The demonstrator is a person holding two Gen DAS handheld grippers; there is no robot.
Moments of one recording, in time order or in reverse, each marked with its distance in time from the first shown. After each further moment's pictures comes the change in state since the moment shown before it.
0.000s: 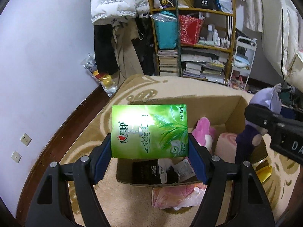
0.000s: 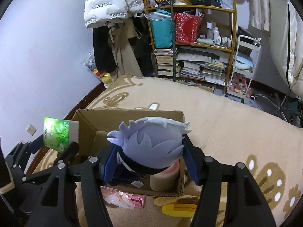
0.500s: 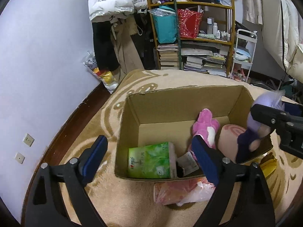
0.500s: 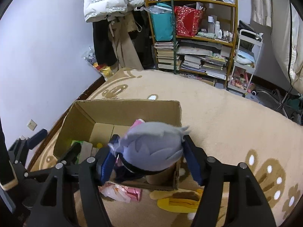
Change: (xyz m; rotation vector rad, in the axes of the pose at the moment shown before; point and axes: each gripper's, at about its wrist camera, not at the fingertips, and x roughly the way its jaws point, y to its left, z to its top) left arm 0.005 -0.005 -0.007 0.022 0.029 0.021; right arm 0.002 -0.007 -0.008 -0.008 0.047 0.005
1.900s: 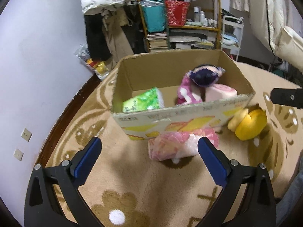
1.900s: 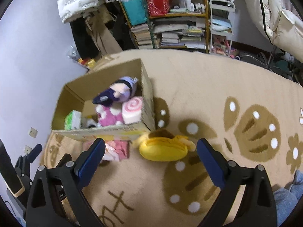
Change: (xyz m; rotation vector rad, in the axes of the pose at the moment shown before) left arm -0.038 -0.004 -0.076 0.081 0.058 -0.063; right arm -0.043 -0.044 -0.067 0.198 0.137 -0.044
